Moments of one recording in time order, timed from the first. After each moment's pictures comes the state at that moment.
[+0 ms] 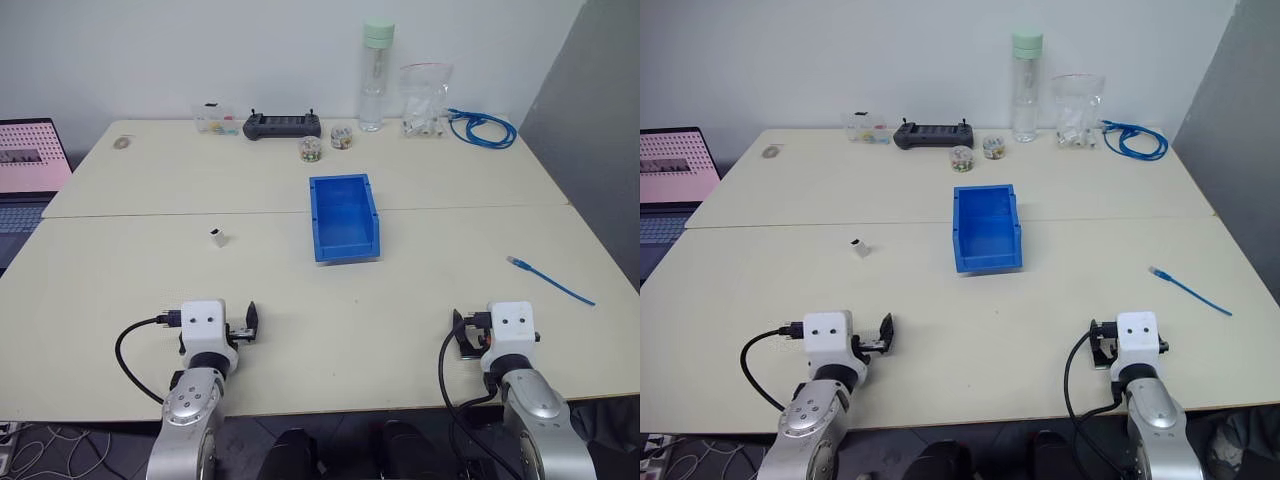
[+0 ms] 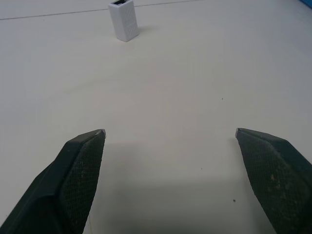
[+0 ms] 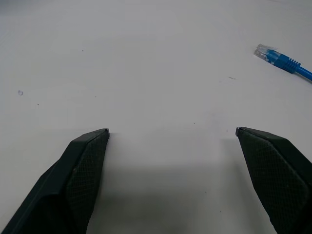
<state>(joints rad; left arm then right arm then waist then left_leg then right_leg) 0.20 0.12 0.11 -0.46 -0.03 0.46 -0.02 0.22 -0.15 -0.05 -0.56 -0.06 0.57 0.07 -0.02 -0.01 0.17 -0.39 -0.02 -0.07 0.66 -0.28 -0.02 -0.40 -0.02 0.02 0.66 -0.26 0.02</state>
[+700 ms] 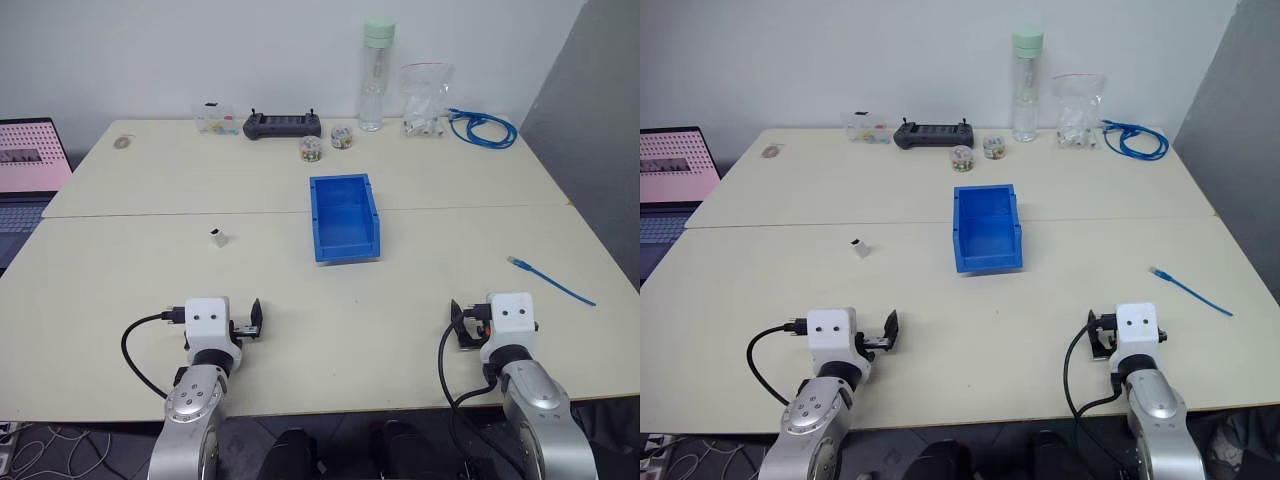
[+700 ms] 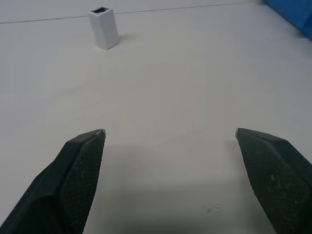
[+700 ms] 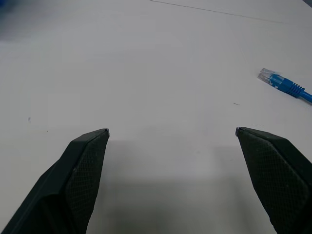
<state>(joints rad) 0.19 0.14 0.08 -0.46 -0.07 0.46 -0.09 0.17 -0.16 -0.12 -0.54 -0.01 0.58 0.11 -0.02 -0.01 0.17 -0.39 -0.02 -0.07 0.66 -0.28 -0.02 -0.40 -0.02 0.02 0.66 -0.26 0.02</state>
